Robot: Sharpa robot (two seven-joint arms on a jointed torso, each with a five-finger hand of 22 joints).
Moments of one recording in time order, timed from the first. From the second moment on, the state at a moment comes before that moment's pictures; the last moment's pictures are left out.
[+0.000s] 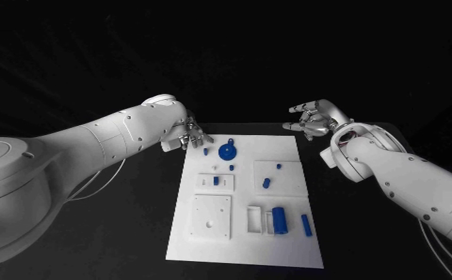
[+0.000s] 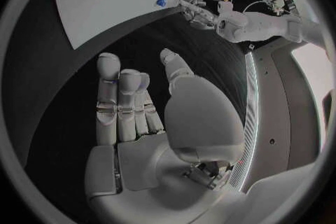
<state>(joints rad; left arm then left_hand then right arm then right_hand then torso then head) 1.39 -0.41 -0.13 0.79 -0.95 0.18 -0.48 1.10 -0.04 -0.04 0.13 0.18 1.04 0.04 0.26 0.41 1.45 -0.04 0.49 0.28 1.37 -0.11 1.19 0.52 0.02 1.30 -0.13 0.32 1.31 0.94 -0.68 0.48 1.28 -1.30 -0.34 -0.13 1.33 -0.16 0.04 0.01 0.41 0.87 0.13 0.06 0.06 1.06 0.03 1.03 0.82 1.37 -0.05 0.91 0.90 0.11 1.46 -0.07 0.38 1.31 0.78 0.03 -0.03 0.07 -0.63</state>
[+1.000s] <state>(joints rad) 1.39 -0.41 -0.14 0.78 -0.95 0.32 -0.49 1.09 -0.01 -0.05 0.11 0.18 1.04 0.04 0.26 0.40 1.44 -0.04 0.50 0.28 1.36 -0.11 1.20 0.52 0.02 1.30 -0.13 0.32 1.31 0.94 -0.67 0.48 1.28 -1.33 -0.34 -0.13 1.33 -0.16 0.04 0.02 0.41 0.87 0.13 0.06 0.06 1.06 0.03 1.03 0.81 1.37 -0.05 0.91 0.90 0.11 1.46 -0.07 0.38 1.31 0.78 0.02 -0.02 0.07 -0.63</state>
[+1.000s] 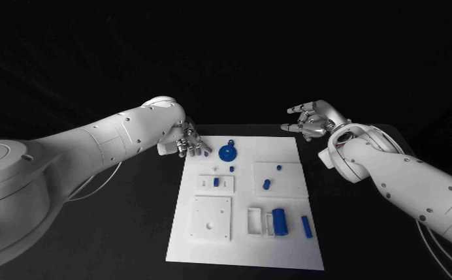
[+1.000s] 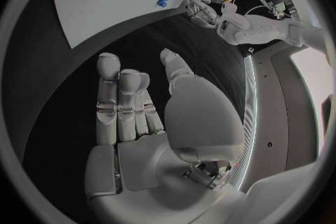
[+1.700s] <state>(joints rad) 1.39 -0.41 -0.14 0.79 -0.91 0.31 -0.49 1.12 0.04 -0.08 0.06 0.18 1.04 0.04 0.26 0.40 1.44 -0.04 0.50 0.28 1.36 -0.11 1.20 0.51 0.02 1.30 -0.13 0.32 1.31 0.94 -0.66 0.48 1.27 -1.34 -0.34 -0.13 1.33 -0.16 0.04 0.02 0.41 0.87 0.13 0.06 0.06 1.06 0.03 1.03 0.81 1.37 -0.05 0.91 0.90 0.11 1.46 -0.07 0.38 1.31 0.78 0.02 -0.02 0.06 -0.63</state>
